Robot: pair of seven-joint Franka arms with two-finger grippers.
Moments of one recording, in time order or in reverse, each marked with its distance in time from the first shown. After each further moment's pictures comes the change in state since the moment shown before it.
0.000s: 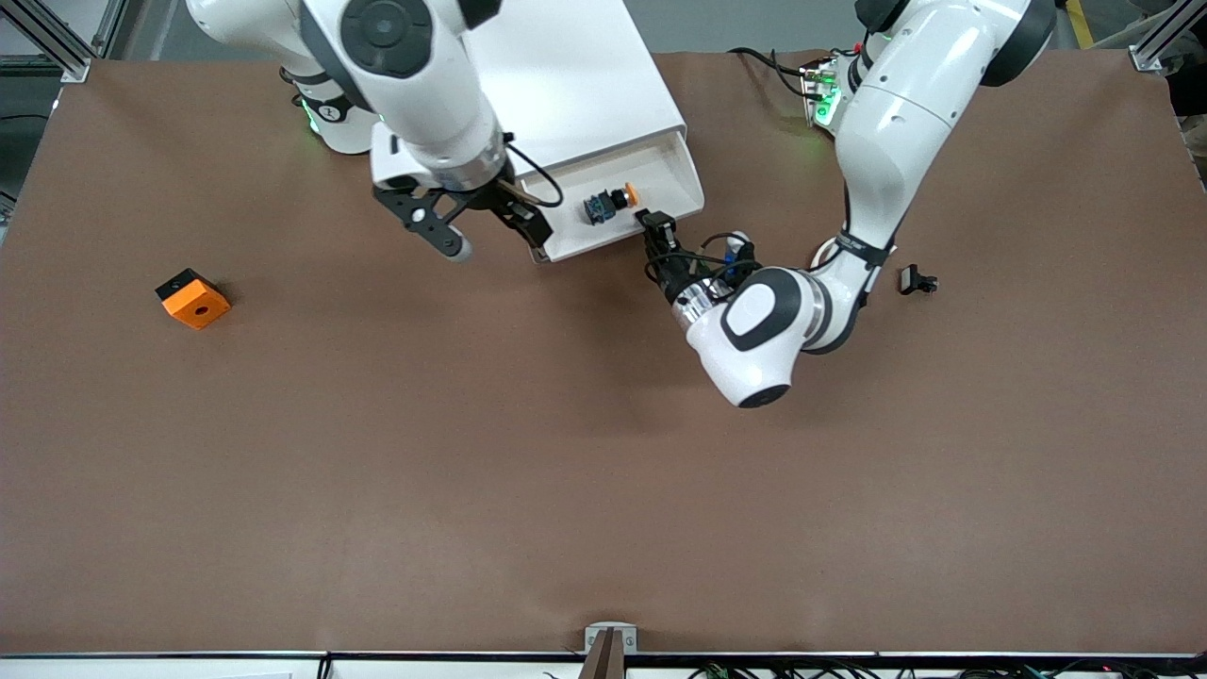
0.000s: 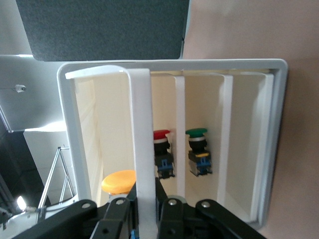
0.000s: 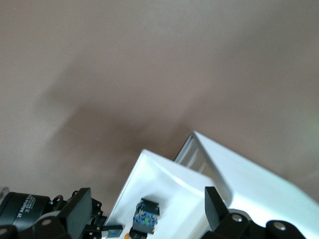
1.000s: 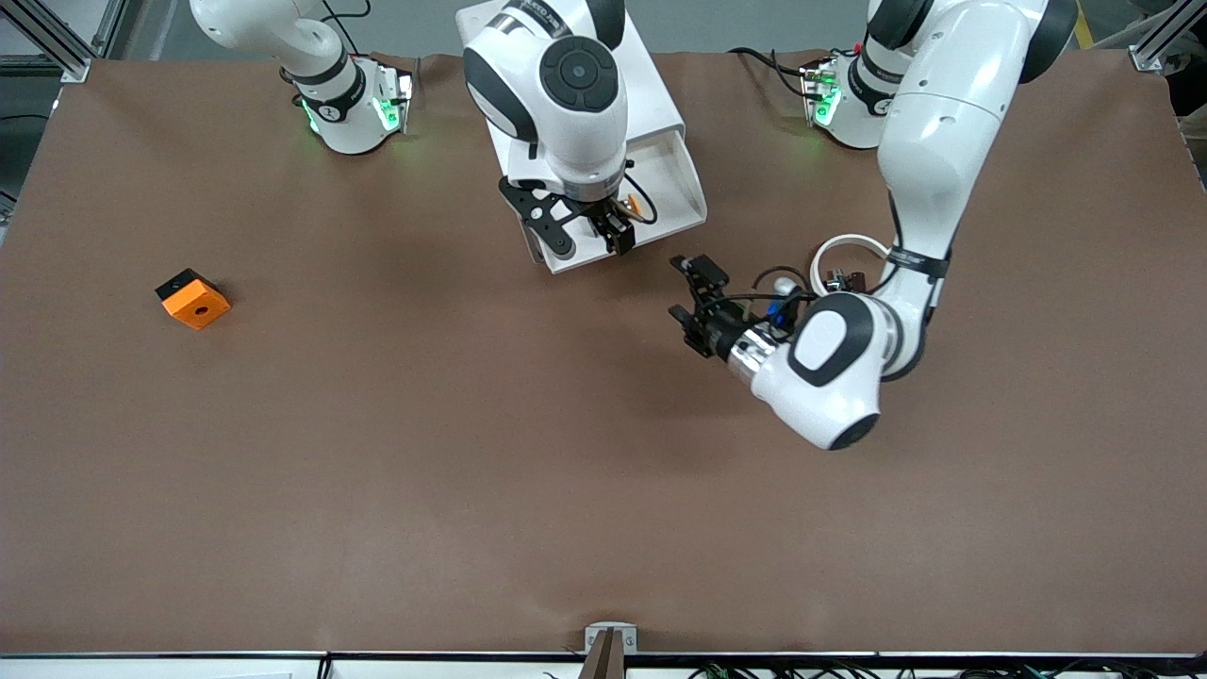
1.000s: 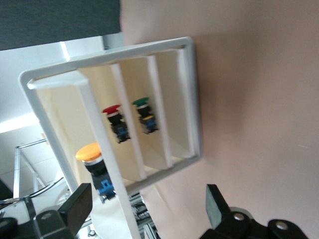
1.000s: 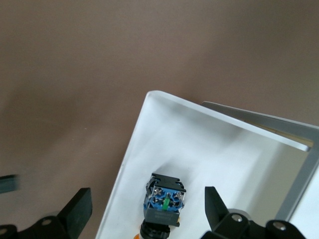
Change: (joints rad) left arm 0.008 0.003 0.175 0.131 0.010 0.066 0.214; right arm 0.151 0.183 -0.001 0.062 -0.040 0.048 0.228
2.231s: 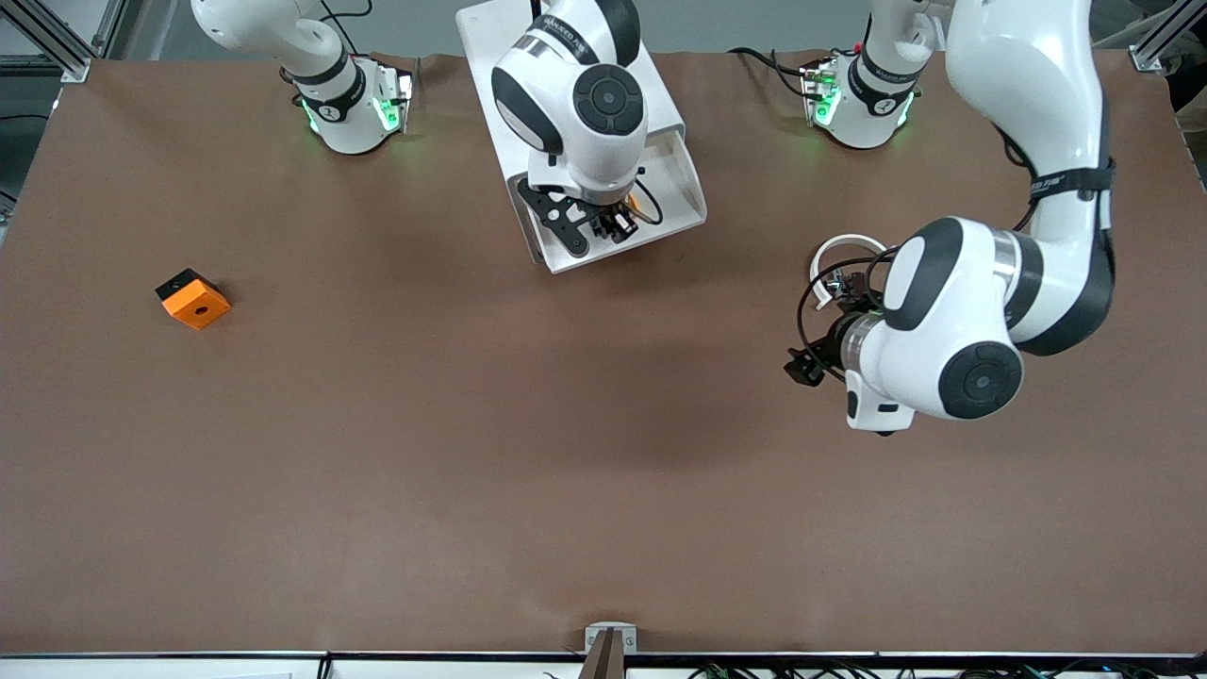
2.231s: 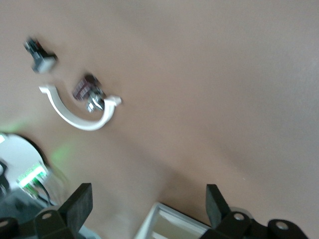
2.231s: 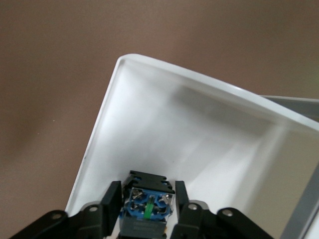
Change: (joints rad) left arm -0.034 -0.207 0.112 0.076 0.670 0.009 1.127; right arm 0.039 0.019 0.001 -0.057 0.016 0.018 0.016
